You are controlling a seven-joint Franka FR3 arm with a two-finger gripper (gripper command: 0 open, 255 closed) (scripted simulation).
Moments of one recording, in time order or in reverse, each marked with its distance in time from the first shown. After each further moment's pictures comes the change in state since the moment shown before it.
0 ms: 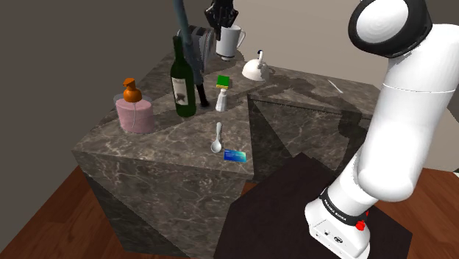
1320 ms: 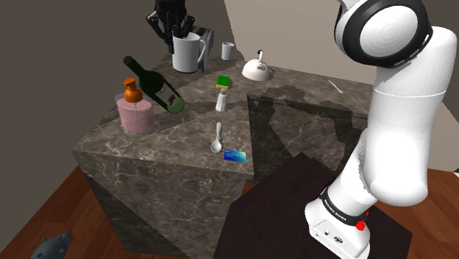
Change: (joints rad) arm 0.249 0.085 0.111 0.076 -0.034 -0.014 0.349
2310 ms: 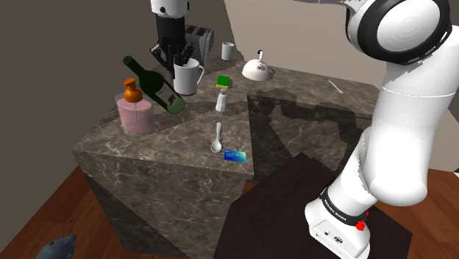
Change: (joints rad) arm -0.013 -0.070 0.000 -0.309 0.007 0.238 0.010
